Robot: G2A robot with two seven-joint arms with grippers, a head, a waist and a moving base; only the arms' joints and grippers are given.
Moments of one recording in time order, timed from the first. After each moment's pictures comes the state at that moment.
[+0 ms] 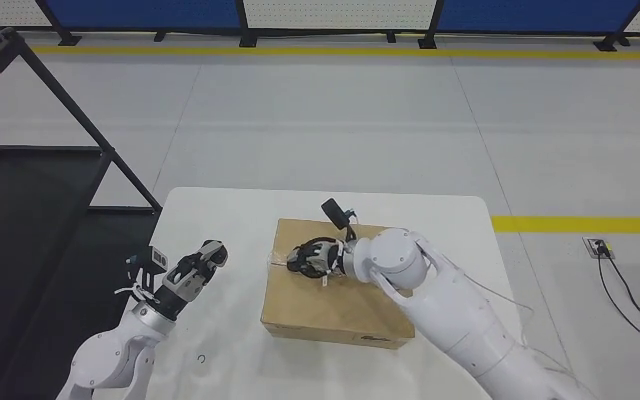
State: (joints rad) left arm 1.27 -1.13 -1.60 -1.67 -0.48 -0.06 -0.56; right arm -0.44 -1.38 0.72 -1.17 0.27 0.38 0.71
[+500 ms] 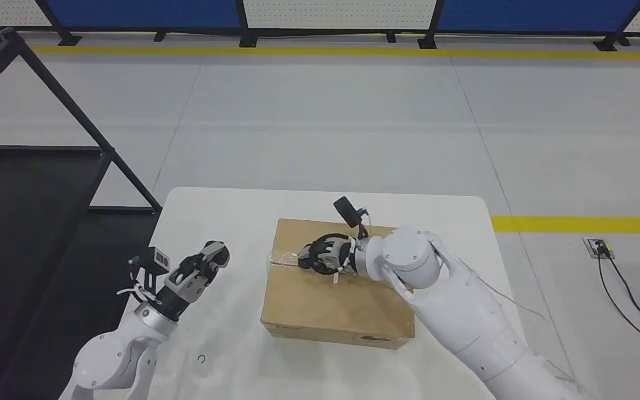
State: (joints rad) left arm 1.27 -1.13 -1.59 -1.67 -0.48 -0.06 -0.56; right arm -0.50 -1.34 0.83 -1.24 0.20 0.43 0.76
